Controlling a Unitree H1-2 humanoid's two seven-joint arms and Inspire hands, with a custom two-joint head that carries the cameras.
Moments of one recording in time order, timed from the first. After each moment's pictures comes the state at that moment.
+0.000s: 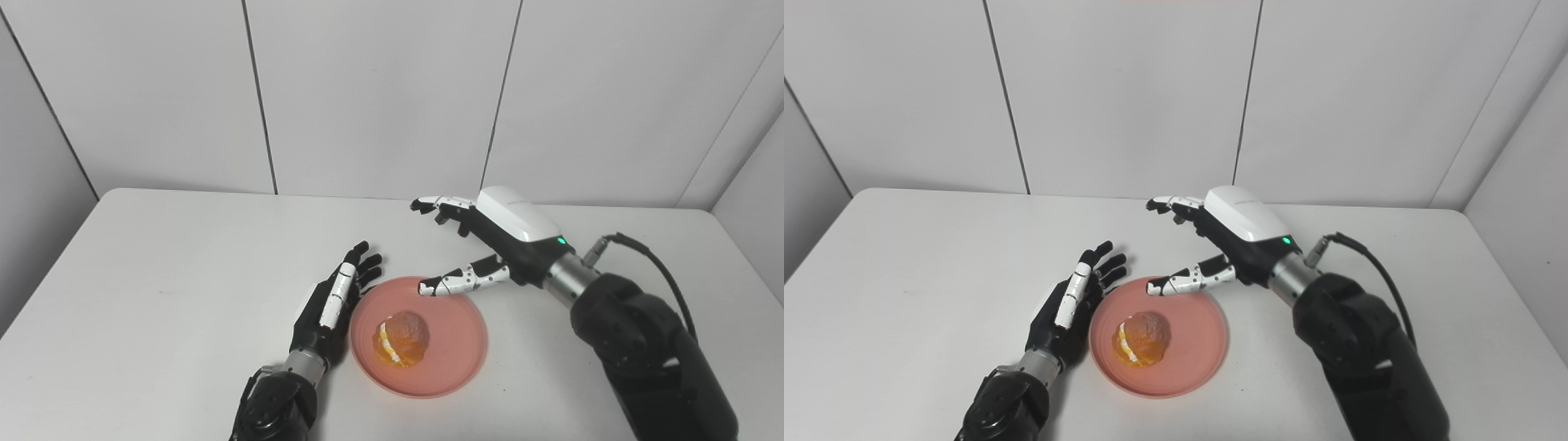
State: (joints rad) left arm -0.29 -0.05 -0.03 0.09 -0.19 0.22 -0.10; right arm -0.44 -0.22 0.19 -0.20 -0.60 0.07 0.39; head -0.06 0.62
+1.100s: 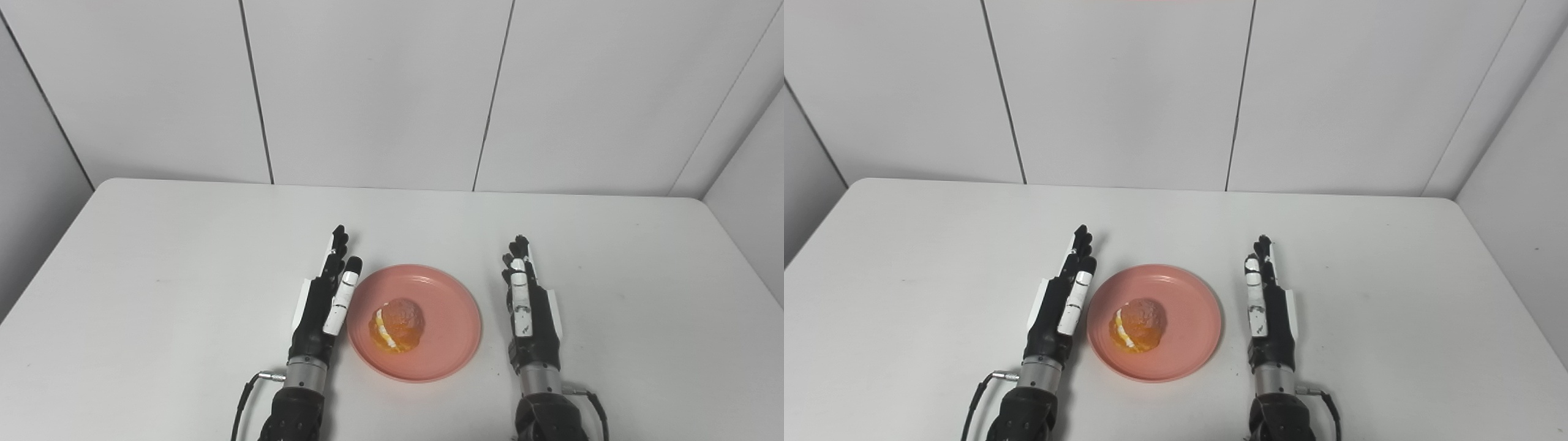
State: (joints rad) left arm -0.23 -0.08 -0.08 0.19 0.18 -0.16 0.09; right arm -0.25 0.14 -0.04 0.25 -0.05 -0.20 -0.08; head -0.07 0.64
